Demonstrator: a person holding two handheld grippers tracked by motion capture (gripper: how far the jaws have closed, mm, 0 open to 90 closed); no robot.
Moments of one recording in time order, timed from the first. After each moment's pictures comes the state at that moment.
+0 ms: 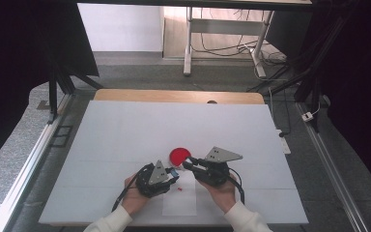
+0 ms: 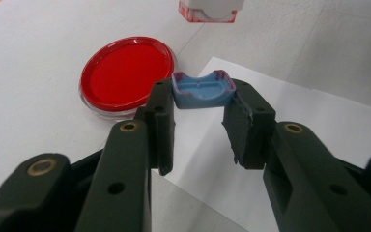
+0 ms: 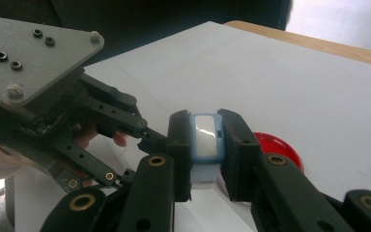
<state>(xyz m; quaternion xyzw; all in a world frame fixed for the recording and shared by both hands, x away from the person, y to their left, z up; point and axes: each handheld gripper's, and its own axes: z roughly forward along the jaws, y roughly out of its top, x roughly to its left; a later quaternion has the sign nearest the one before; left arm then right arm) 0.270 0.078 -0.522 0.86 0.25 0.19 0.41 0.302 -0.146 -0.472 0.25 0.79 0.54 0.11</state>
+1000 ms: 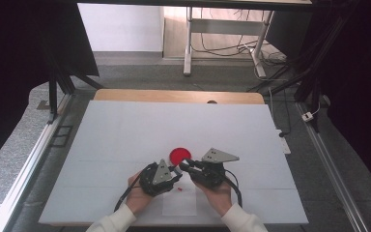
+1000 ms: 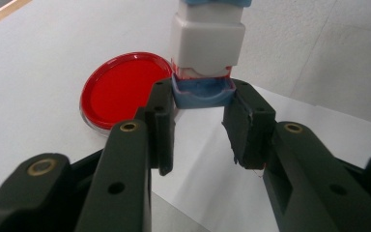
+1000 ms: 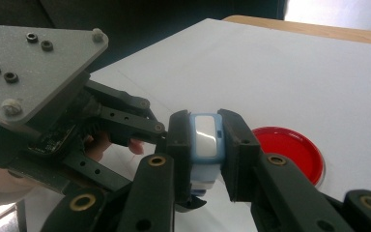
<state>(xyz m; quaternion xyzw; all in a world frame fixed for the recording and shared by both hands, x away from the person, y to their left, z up) 0.272 0.070 -0.521 0.85 0.25 0.21 0.41 0.298 -0.136 -0.478 0.29 0.78 0.55 0.09</state>
